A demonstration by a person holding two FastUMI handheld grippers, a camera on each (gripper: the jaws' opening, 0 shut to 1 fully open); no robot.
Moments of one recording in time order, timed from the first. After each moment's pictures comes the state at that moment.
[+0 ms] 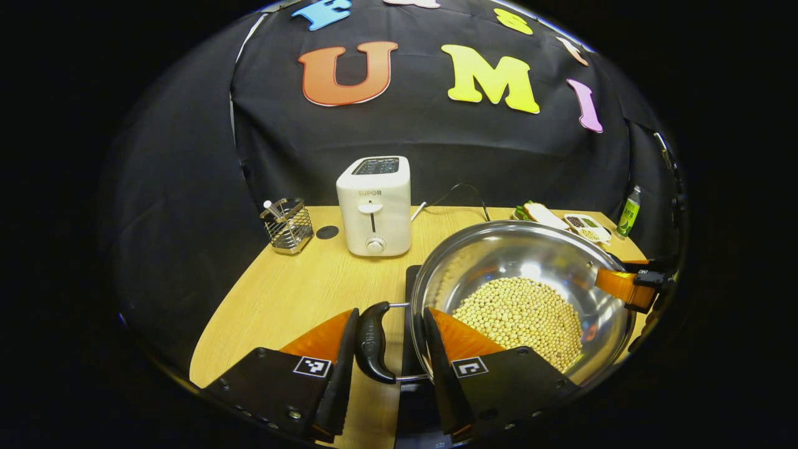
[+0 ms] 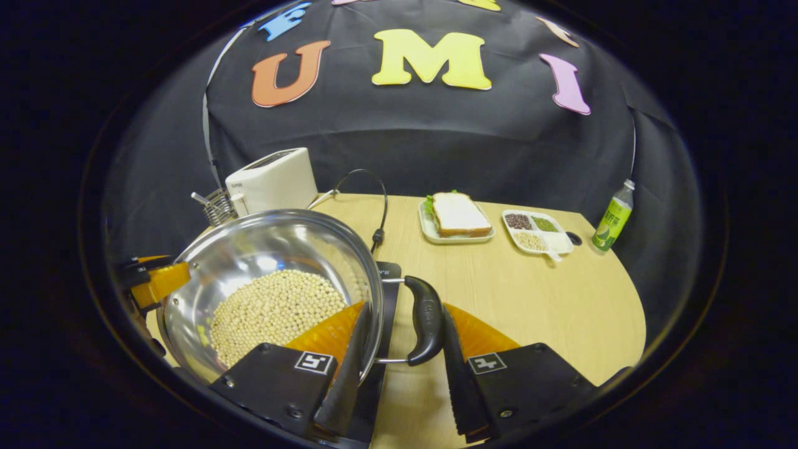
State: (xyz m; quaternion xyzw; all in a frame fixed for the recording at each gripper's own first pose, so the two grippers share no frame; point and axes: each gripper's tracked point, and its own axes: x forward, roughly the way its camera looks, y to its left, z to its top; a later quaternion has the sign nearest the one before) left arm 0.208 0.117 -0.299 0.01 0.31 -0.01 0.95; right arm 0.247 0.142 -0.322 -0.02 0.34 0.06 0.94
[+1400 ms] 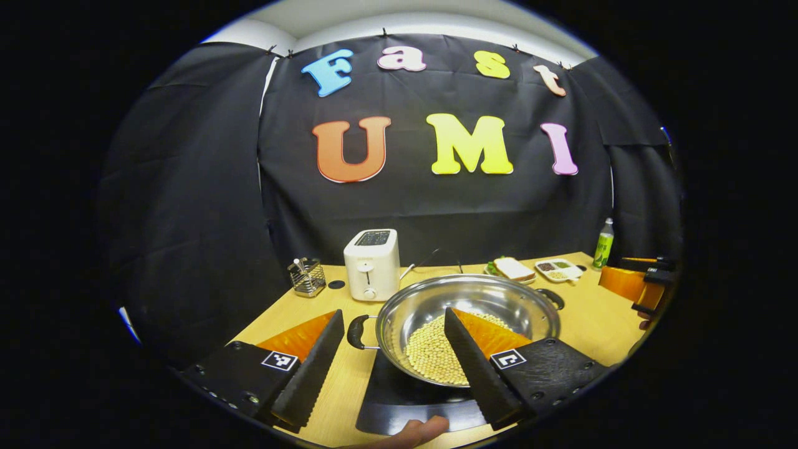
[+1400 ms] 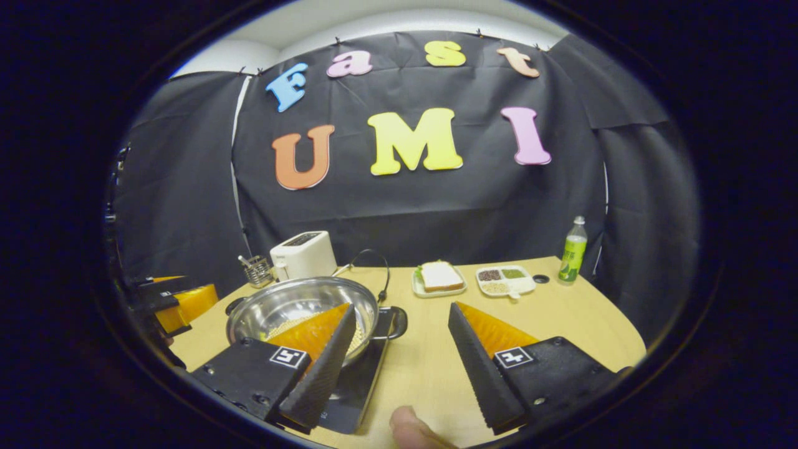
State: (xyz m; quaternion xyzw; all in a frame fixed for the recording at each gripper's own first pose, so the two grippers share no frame) left arm 0.115 0.067 -0.171 0.01 0.13 0.01 0.99; right arm 0.138 0.088 -0.196 0.03 0.14 0.07 0.99
